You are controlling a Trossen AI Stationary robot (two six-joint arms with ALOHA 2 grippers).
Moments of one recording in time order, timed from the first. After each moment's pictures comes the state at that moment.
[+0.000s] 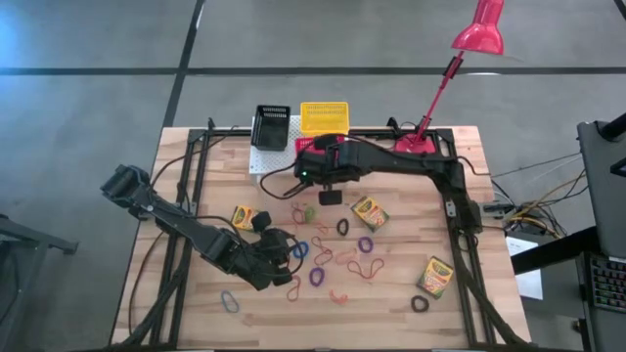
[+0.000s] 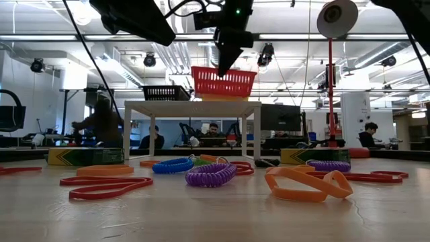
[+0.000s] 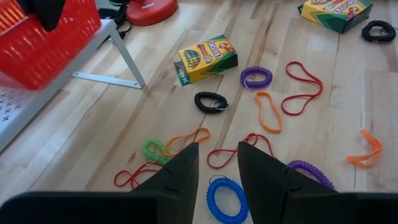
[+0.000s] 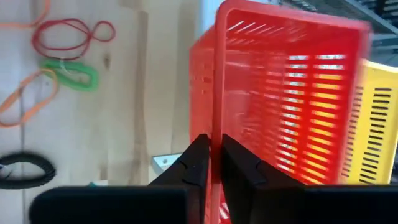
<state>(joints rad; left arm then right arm) -0.53 1.55 1.09 -0.46 -0.78 -0.55 -0.10 2.09 2.12 -1.26 0.43 -0.26</state>
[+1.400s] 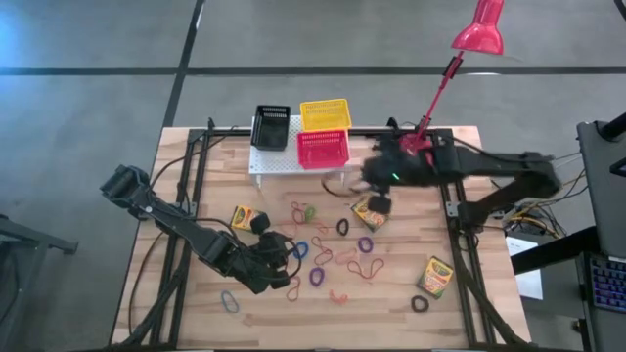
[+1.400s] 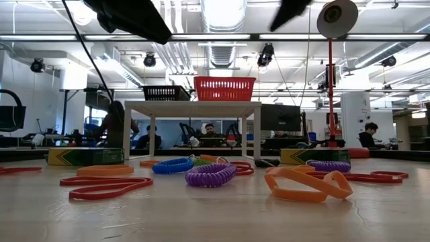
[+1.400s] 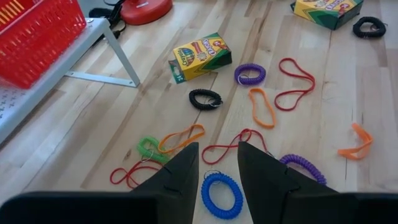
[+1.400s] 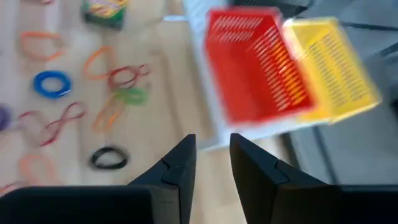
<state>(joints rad) -0.55 1.55 1.09 -0.47 -0.78 -0.56 0.02 1.33 1.38 -0.93 0.36 0.03</state>
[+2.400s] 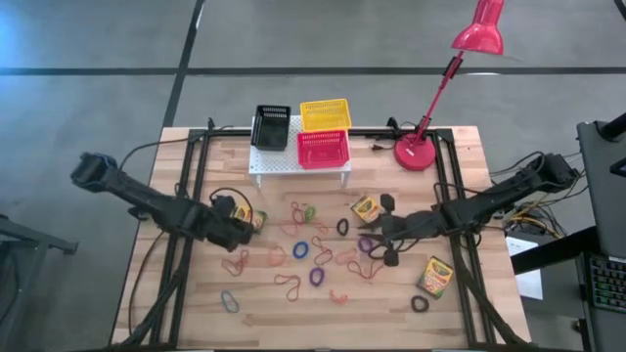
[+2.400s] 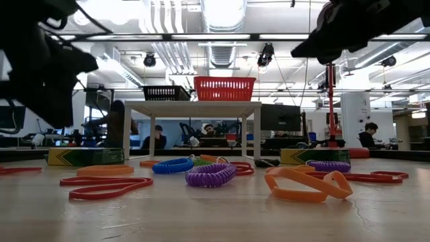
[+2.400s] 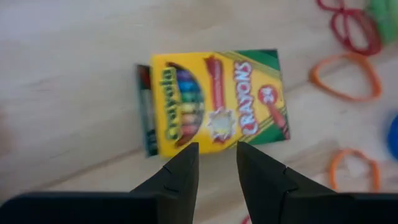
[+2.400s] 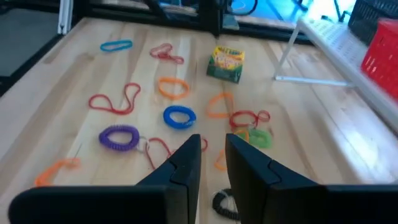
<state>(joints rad) -0.36 1.10 0.56 -0.83 -0.42 -1.55 0.35 1.12 0.53 0.17 0.36 0.07</state>
